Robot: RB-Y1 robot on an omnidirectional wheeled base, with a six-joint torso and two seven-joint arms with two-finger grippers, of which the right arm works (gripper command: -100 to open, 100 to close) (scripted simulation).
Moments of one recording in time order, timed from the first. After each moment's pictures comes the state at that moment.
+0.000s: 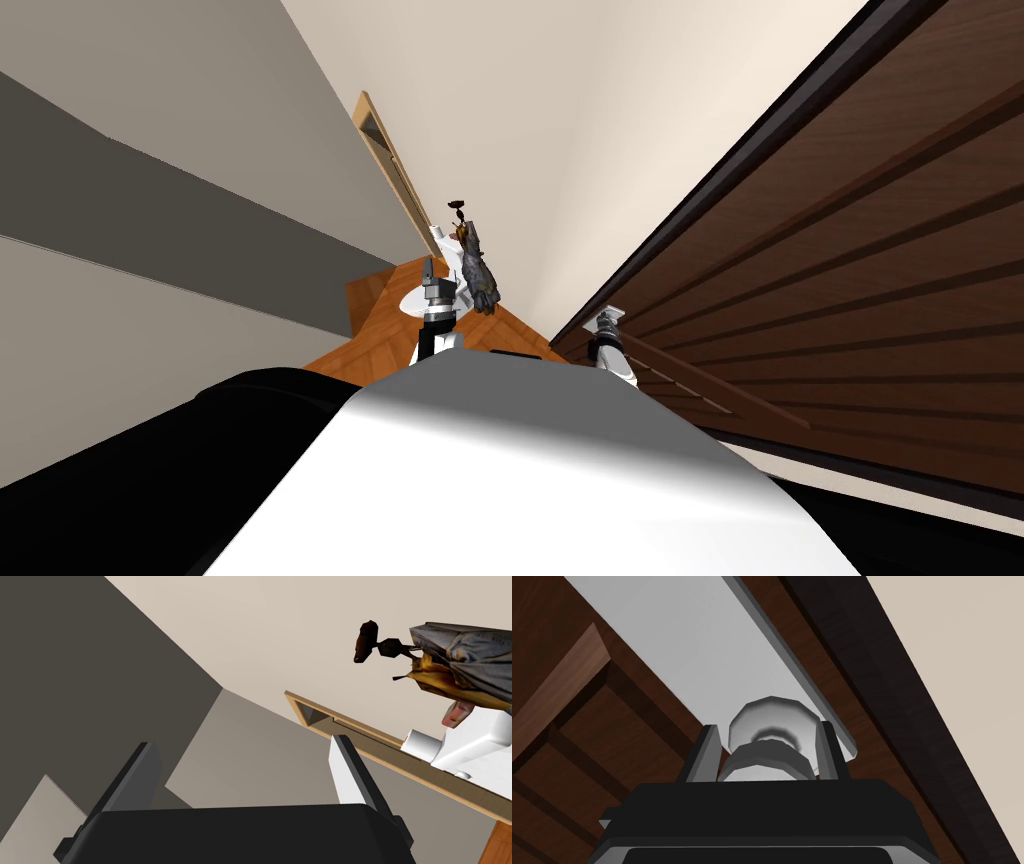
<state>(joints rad) 0.23 -0.28 -0.10 -1.45 1.56 0.32 -1.00</state>
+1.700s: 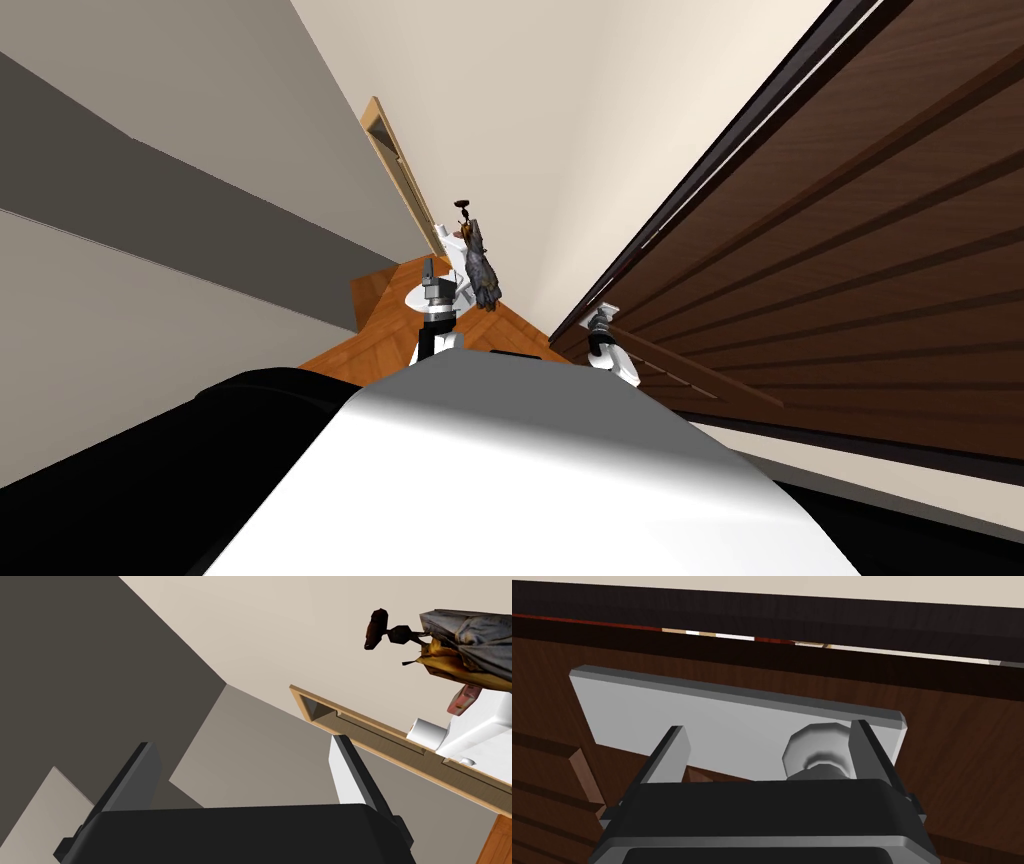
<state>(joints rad) 0.18 -0.23 -0.17 -1.42 1.00 0.10 -1.26</state>
